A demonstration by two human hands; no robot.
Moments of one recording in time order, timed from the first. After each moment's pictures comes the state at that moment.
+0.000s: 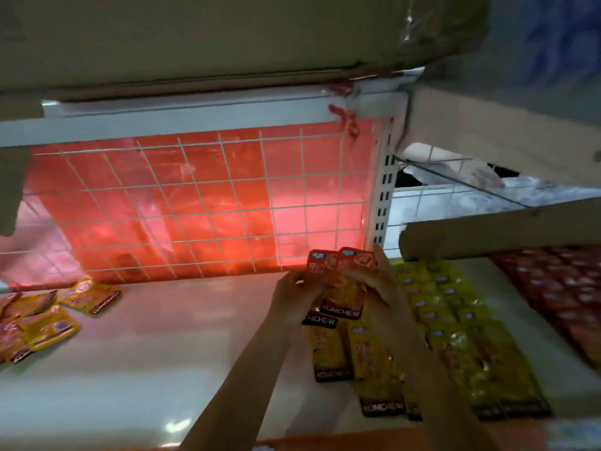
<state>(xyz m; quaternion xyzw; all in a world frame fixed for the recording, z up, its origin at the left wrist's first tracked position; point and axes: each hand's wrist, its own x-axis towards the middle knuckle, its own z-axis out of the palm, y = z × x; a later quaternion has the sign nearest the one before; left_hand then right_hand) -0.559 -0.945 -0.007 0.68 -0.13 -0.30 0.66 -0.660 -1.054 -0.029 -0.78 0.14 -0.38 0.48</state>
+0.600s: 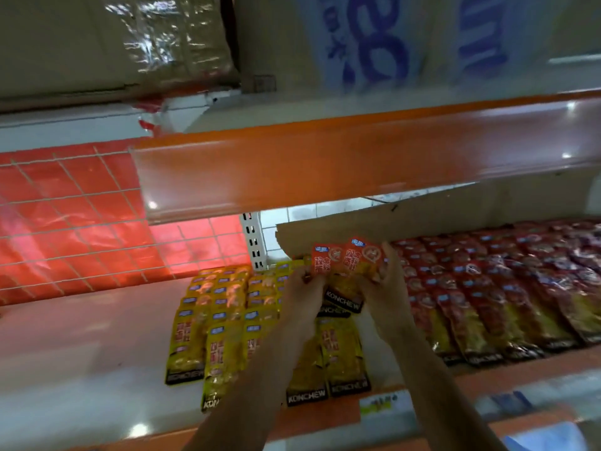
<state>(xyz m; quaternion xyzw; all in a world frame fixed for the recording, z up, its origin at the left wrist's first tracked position) -0.725 -1.141 -0.020 0.69 -0.11 -0.27 0.66 -0.816 -1.227 -0.033 -0.63 0.32 -0.38 0.60</state>
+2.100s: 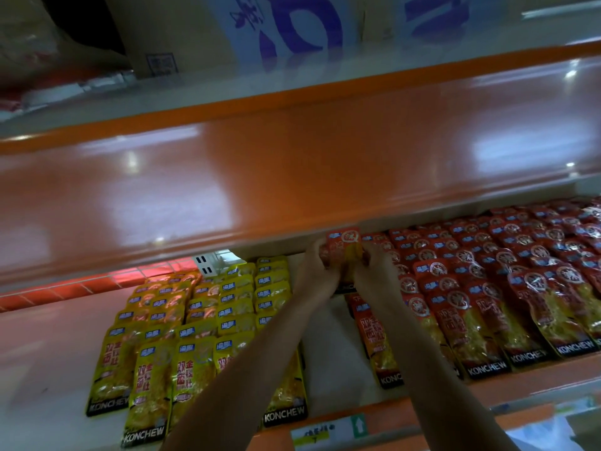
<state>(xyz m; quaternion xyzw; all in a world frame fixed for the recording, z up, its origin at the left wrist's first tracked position) -0.751 -1.268 -0.040 0.78 -0.29 -0.20 0.51 -0.833 -1.339 -0.048 -0.74 0.40 -0.27 0.47</state>
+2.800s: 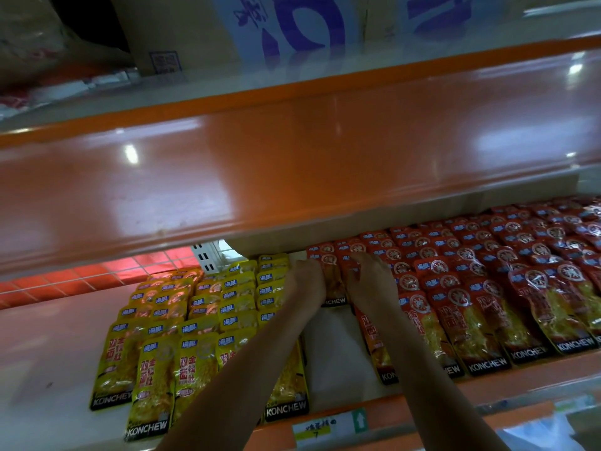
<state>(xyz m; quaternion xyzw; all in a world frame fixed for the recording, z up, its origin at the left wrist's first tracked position) -0.733 -1.261 -0.058 0.92 -0.38 -0.05 0.12 -0.839 -1.327 -0.054 -0.84 0.38 -0.22 0.31</state>
